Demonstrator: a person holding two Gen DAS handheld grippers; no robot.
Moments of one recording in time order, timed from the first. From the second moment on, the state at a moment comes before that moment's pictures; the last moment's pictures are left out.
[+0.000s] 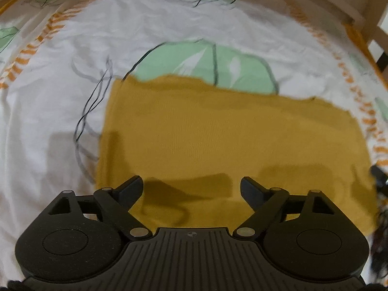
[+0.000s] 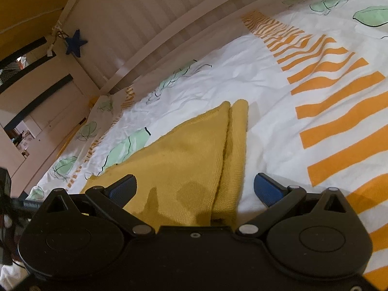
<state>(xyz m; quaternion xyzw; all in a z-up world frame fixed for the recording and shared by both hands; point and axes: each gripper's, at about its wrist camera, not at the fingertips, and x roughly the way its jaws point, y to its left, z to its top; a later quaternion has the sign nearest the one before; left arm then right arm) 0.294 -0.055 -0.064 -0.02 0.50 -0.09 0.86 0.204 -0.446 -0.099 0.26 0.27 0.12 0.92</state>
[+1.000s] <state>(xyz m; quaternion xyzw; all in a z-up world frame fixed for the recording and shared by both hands) 0.364 -0.151 -0.091 0.03 0.51 -0.04 0.86 0.200 -0.456 -0.102 0.30 0.25 0.13 0.91</state>
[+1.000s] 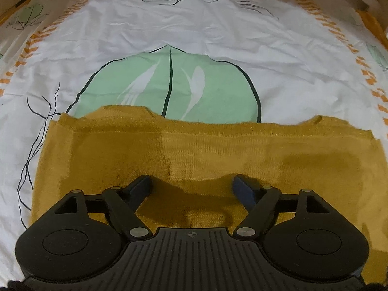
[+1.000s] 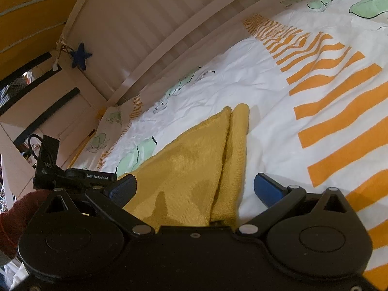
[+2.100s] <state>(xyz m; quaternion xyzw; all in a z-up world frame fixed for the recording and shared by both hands) 0.271 -0.135 -0.079 -0.01 0.52 -0.10 0.85 0.243 -0.478 -0.142 0.46 0.33 0.22 0.80</state>
